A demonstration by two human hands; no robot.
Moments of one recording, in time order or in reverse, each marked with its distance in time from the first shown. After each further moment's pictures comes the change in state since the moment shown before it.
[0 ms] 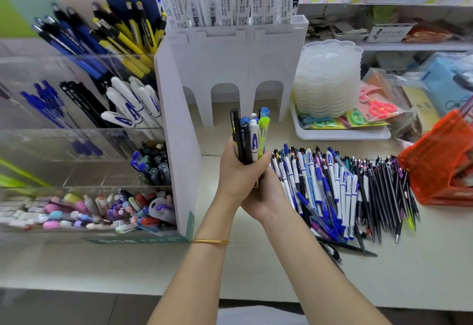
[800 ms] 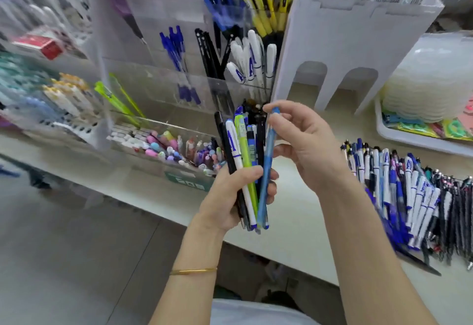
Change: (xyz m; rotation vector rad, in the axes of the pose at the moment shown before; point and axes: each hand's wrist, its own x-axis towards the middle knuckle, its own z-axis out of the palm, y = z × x) left_hand -0.091 0.011 -0.146 -0.698 -0.217 -0.304; right_hand -0.062 0.035 0.098 -0.952 -0.379 -0.399
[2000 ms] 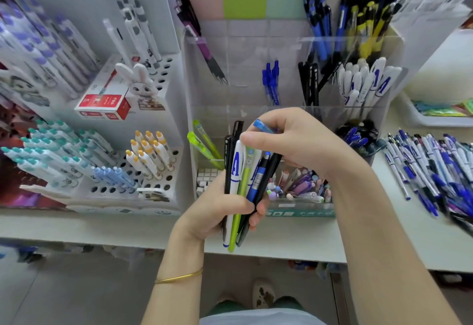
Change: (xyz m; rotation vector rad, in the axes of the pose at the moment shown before) left_hand -0.014 0.181 -0.187 0.313 -0.548 -0.176; right_hand 0.077 -0.032 0.212 -0.542 -0.058 0.089
